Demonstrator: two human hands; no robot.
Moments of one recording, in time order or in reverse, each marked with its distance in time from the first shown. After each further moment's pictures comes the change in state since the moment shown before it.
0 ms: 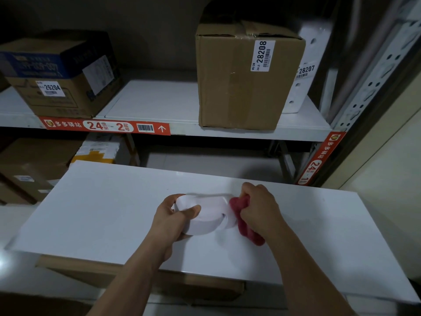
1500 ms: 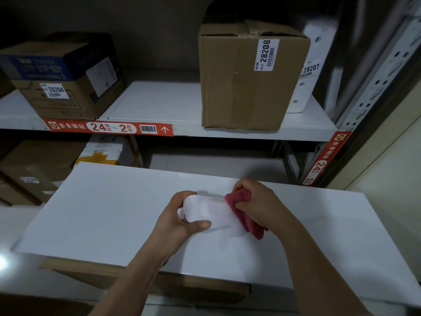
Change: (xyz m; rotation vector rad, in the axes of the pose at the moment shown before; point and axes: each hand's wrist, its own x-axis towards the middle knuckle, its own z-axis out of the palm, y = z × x) left_hand 0.002 -0.010 -0.012 0.325 -0.131 0.320; right_hand 0.012 -0.001 -0.008 0.251 -0.147 -0.089
